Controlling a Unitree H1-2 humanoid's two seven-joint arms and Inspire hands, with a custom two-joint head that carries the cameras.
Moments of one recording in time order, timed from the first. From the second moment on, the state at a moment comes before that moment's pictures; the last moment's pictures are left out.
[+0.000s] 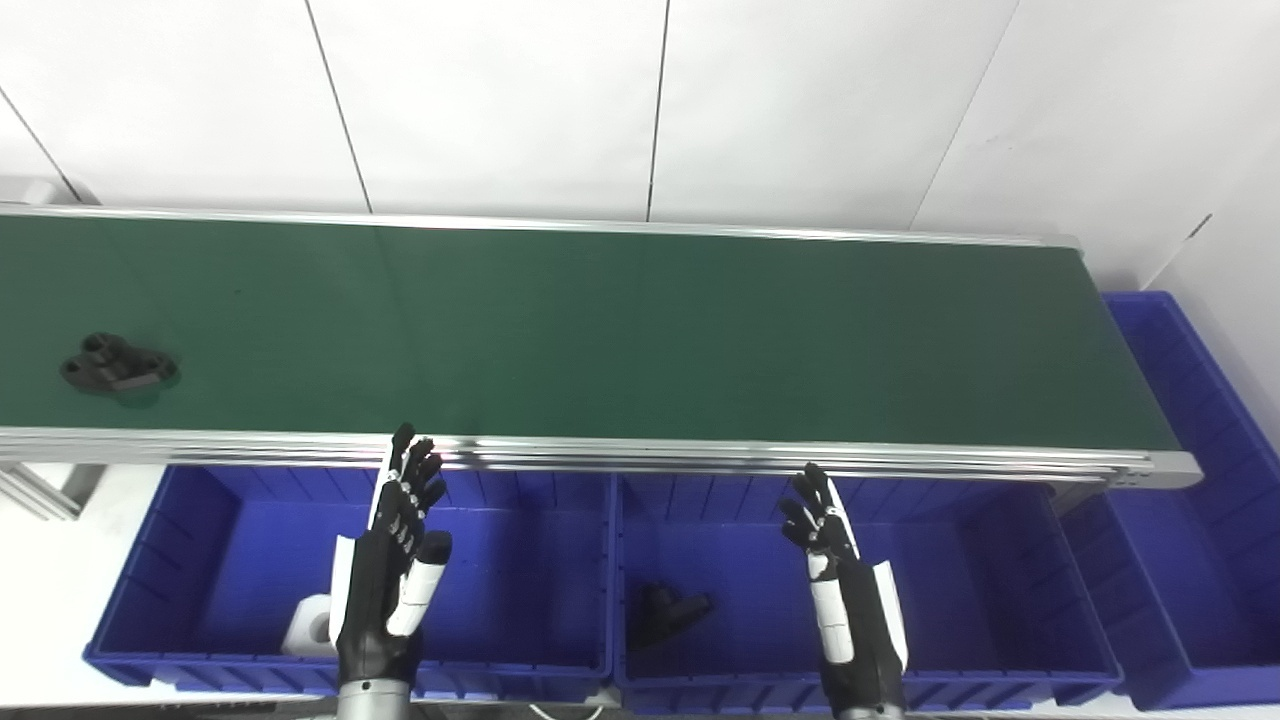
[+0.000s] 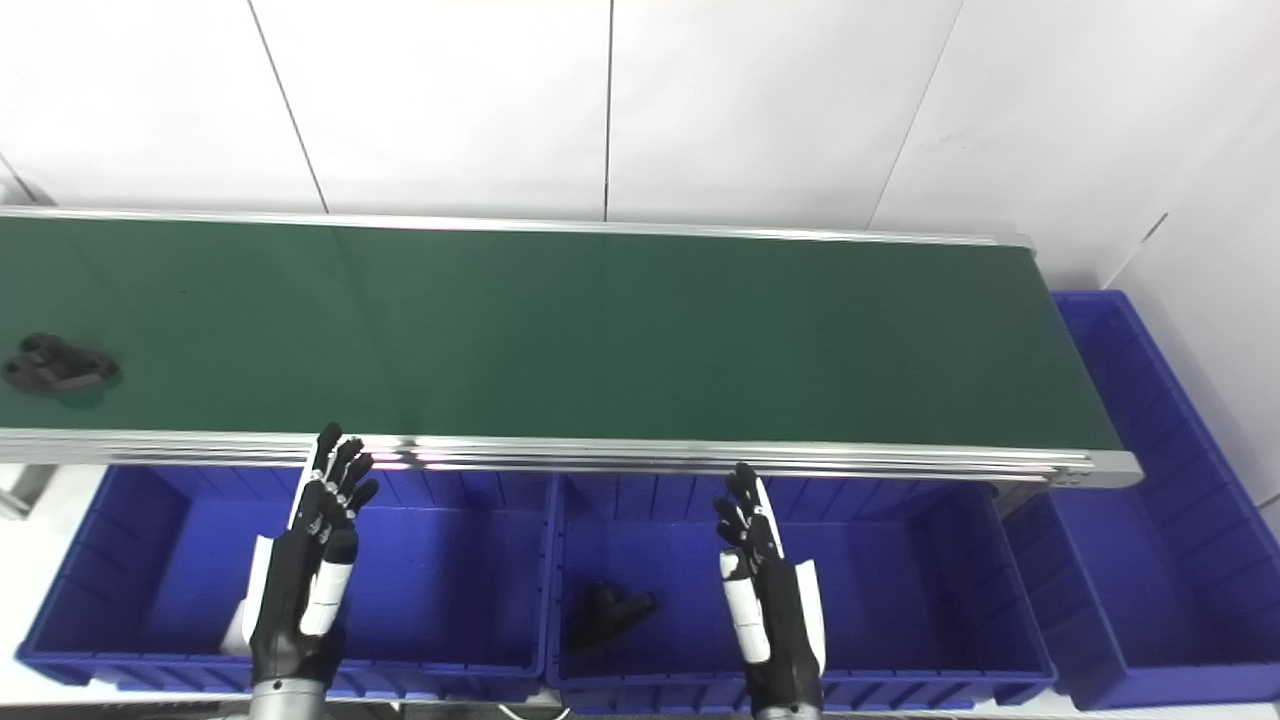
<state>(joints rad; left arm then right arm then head) 0.36 -0.11 0.00 0.02 0.05 -0.42 0.08 0.22 0.03 0.18 0.10 -0.11 -0.29 -0.01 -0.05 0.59</state>
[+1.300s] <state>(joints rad) 0.36 -0.09 -0.02 0.03 0.04 -0.43 0.08 0.22 0.03 0.18 0.11 -0.12 -0.29 -0.01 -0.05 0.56</state>
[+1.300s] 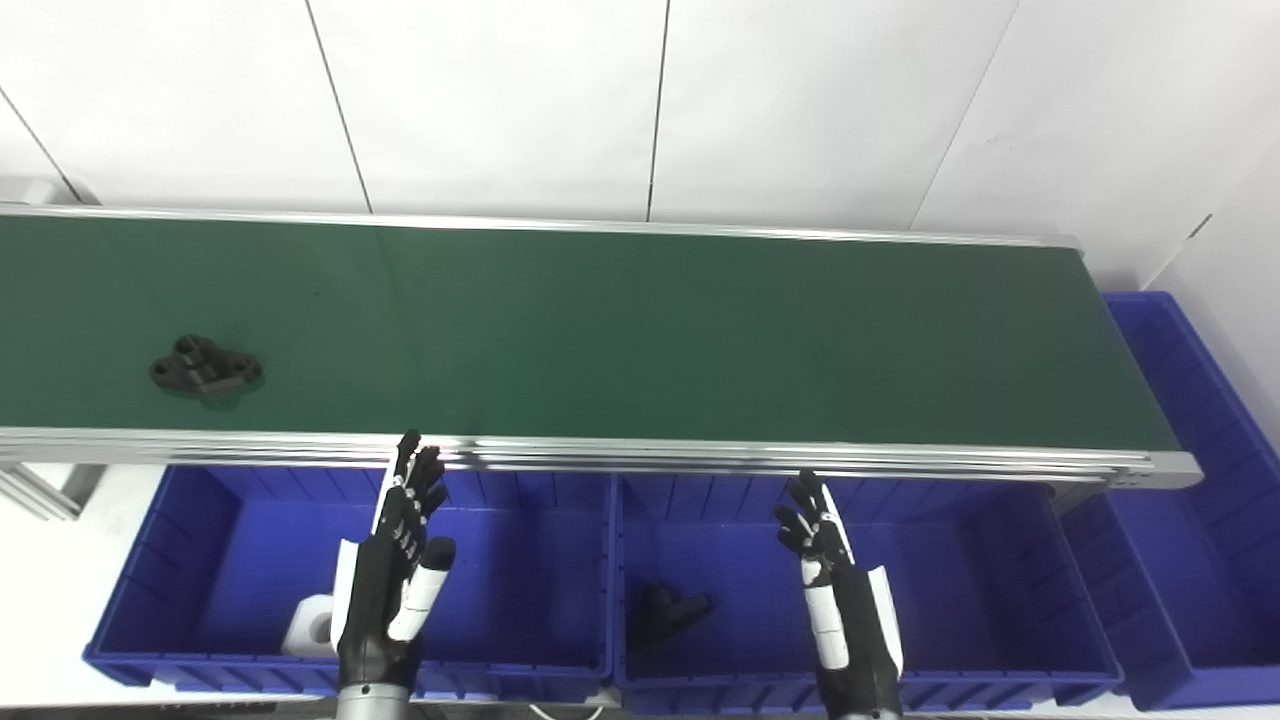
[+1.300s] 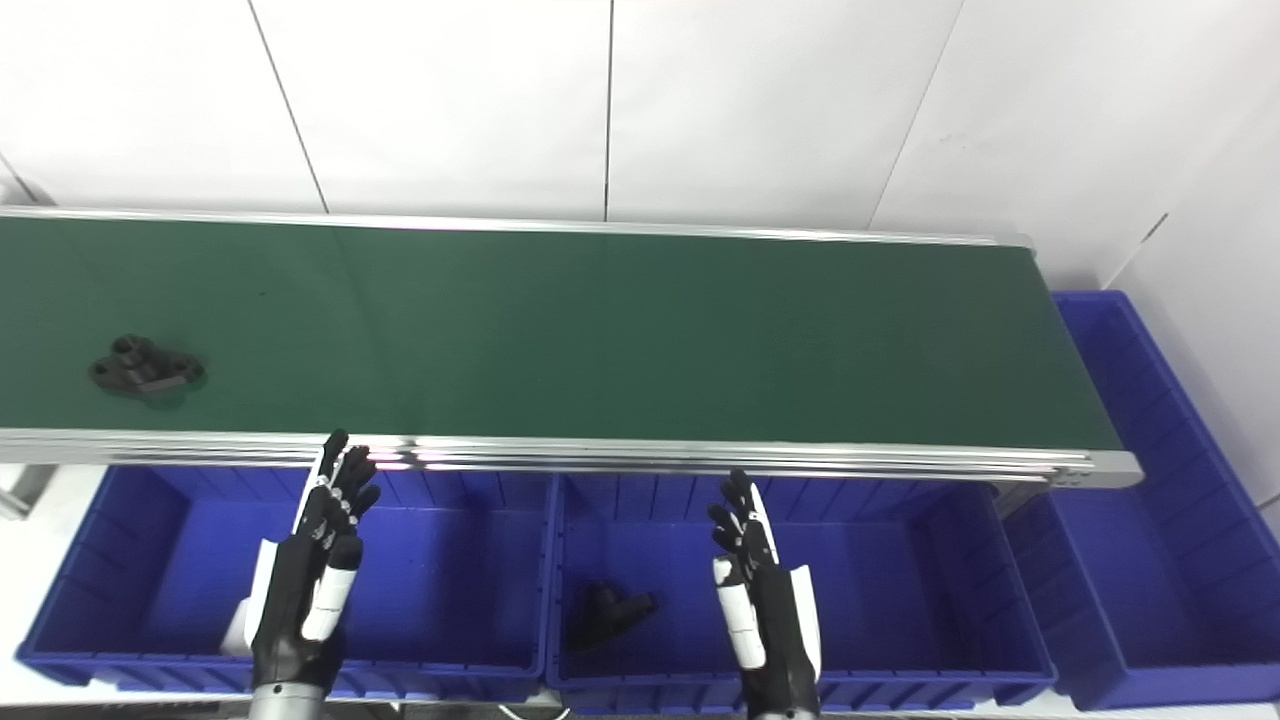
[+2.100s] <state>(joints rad) 0.33 -0.09 -0.09 0.12 0.10 -0.43 0.13 0.19 -0.02 0.16 0.22 -0.05 -0.40 0.01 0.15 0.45</state>
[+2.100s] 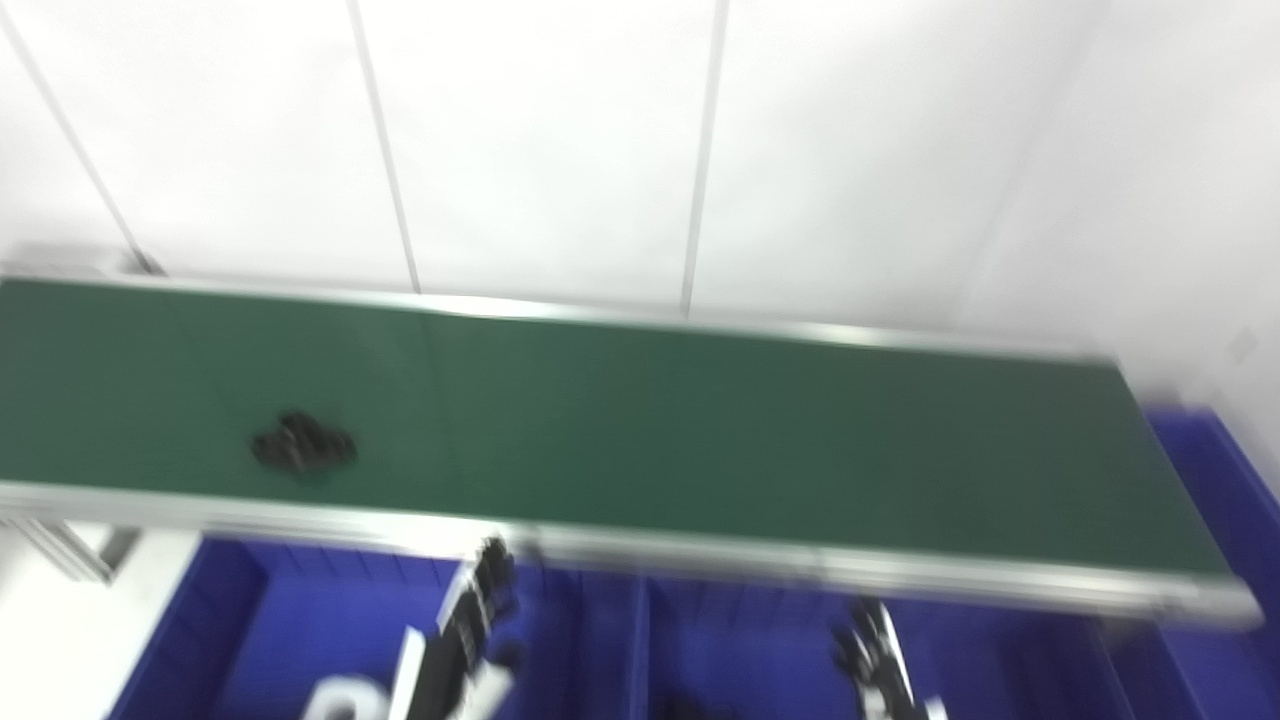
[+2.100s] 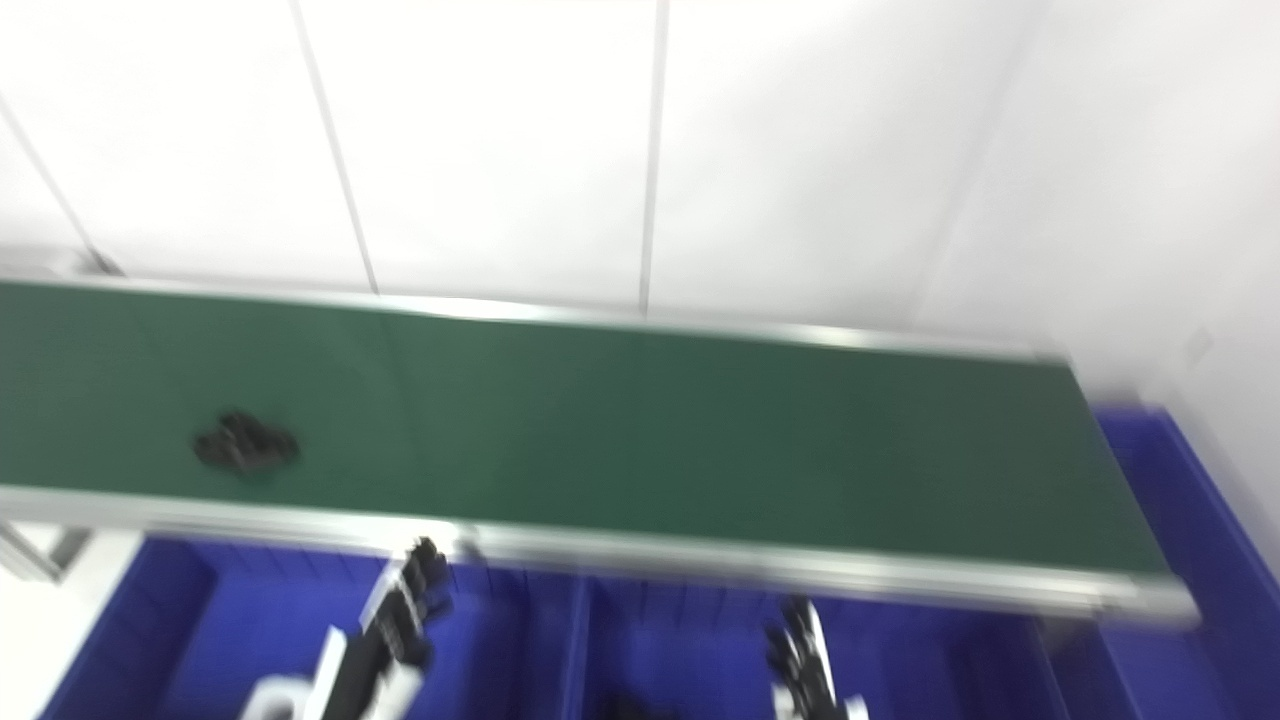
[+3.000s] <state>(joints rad) 0.32 -0.08 -0.13 0.12 0.09 -0.43 0.18 0.19 -0.02 0.14 0.22 -0.05 -0.41 0.03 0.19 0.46</state>
